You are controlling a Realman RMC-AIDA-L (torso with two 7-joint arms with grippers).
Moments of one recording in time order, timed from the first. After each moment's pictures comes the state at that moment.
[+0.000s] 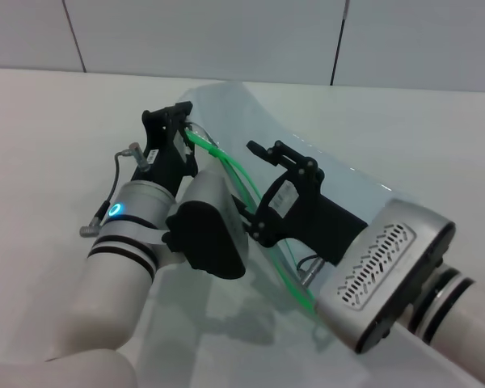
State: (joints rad) left arm -0.55 -2.03 2.84 0.89 1.26 -1.10 -1.22; right arm 0.48 1.87 -2.76 -1.16 -1.94 0.58 2.26
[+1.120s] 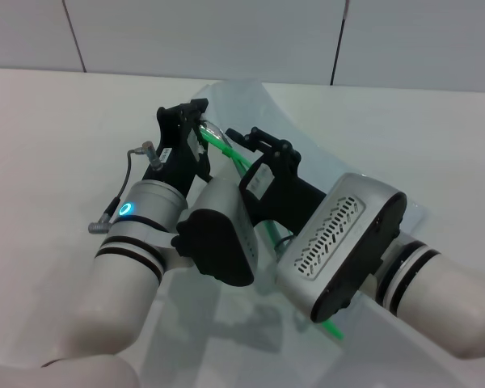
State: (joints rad) left arm -0.56 -2.03 2.85 0.90 1.31 -1.10 -1.21; right arm 0.52 1.94 -2.65 -1.11 -1.94 0.46 2.18
